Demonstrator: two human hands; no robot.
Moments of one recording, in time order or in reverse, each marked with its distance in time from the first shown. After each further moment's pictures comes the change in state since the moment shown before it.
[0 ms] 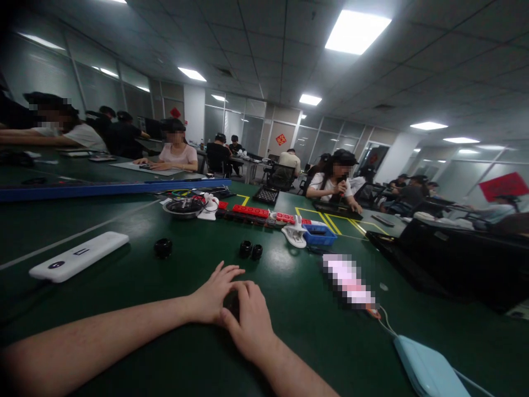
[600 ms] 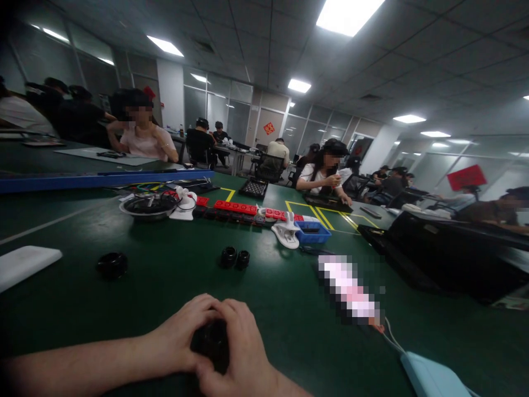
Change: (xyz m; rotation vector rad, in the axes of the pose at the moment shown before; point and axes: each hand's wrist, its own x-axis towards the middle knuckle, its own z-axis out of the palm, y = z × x) left_hand 0.006 -0.011 0.005 -0.386 -0.078 -0.083; right_hand 0.012 0.028 -0.004 0.221 0.045 -0.233
